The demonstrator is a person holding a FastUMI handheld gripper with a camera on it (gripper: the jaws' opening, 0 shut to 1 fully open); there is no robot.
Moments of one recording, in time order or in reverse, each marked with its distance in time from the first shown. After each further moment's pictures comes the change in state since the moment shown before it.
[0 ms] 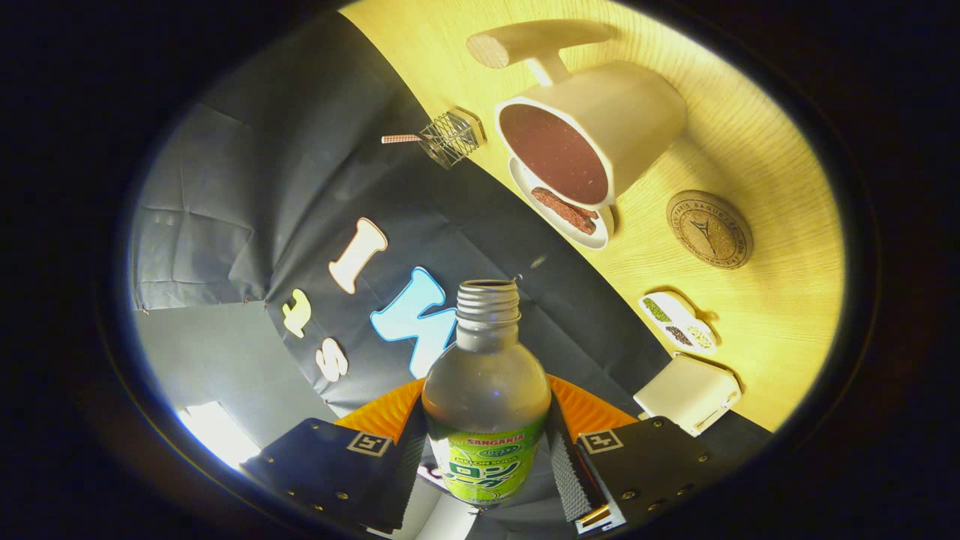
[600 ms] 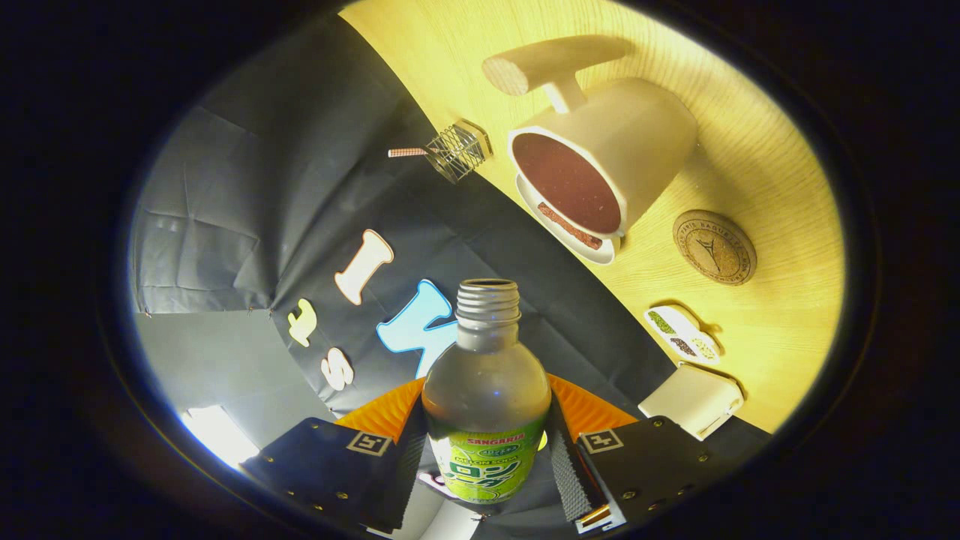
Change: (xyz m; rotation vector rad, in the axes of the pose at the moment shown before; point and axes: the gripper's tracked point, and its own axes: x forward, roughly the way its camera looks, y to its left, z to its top) arm -0.003 0.006 0.018 -0.002 -0.042 0.016
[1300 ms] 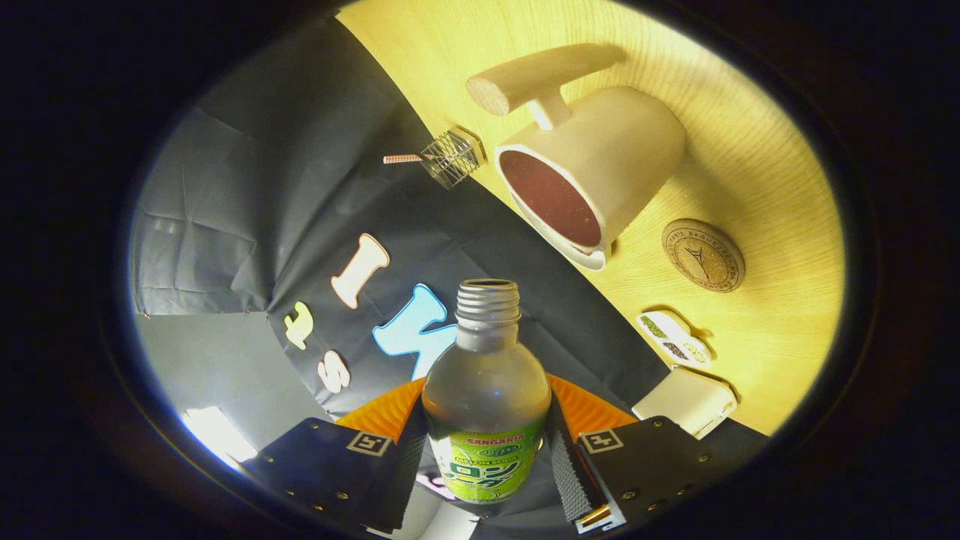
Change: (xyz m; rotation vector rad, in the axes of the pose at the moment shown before) arm -0.005 -0.007 0.003 -0.008 -0.001 -0.014
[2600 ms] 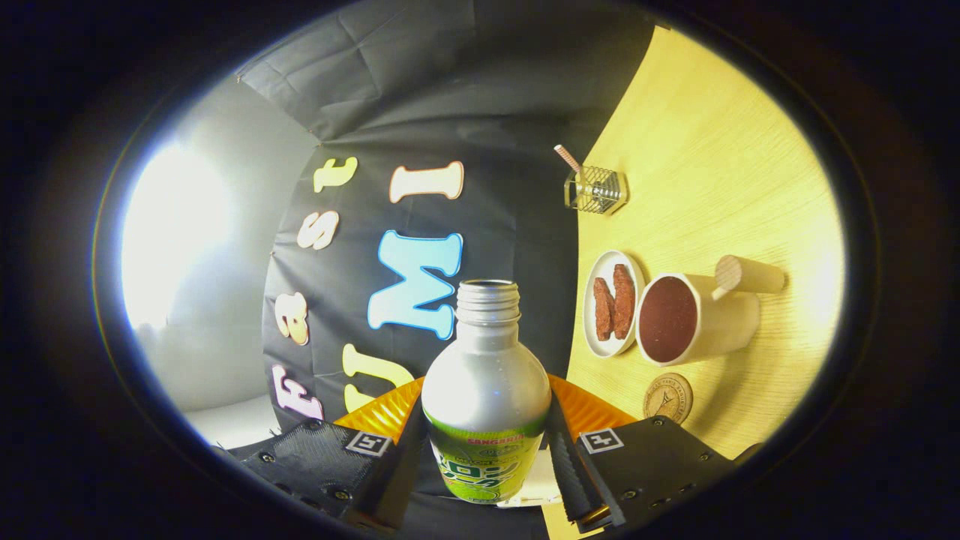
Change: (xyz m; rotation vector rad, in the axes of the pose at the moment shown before) arm -0.023 0.032 -0.010 -0.879 0.059 -0.036
